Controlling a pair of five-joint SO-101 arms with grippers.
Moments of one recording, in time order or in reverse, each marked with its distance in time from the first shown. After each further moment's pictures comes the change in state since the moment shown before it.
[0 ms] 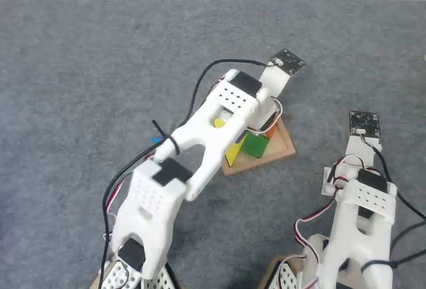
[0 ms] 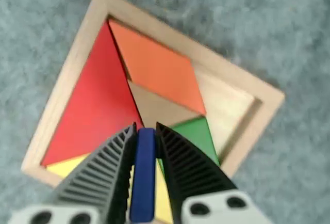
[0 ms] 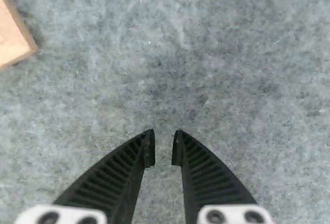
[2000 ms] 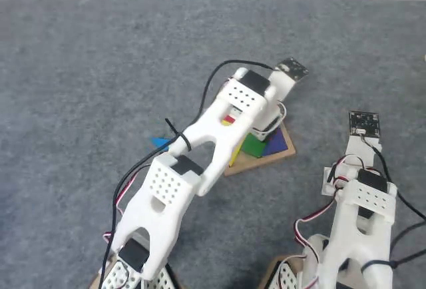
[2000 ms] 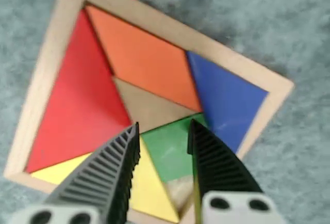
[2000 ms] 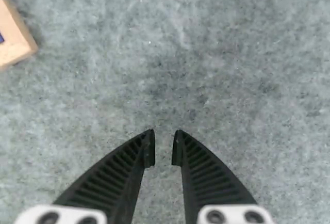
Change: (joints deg) left arm 1.1 10.6 -13.9 10.1 -2.5; right arm 0.0 0.0 0.0 0.0 0.0
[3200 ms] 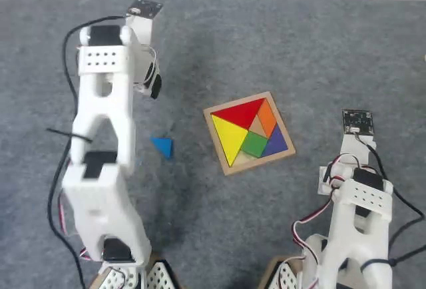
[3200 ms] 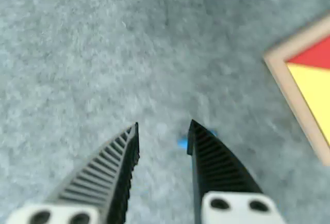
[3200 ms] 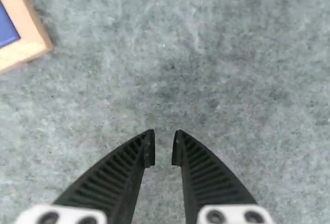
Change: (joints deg) left arm -37.5 -21.7 7.2 10.9 -9.0; right arm -2.5 0.0 0.0 0.0 0.0
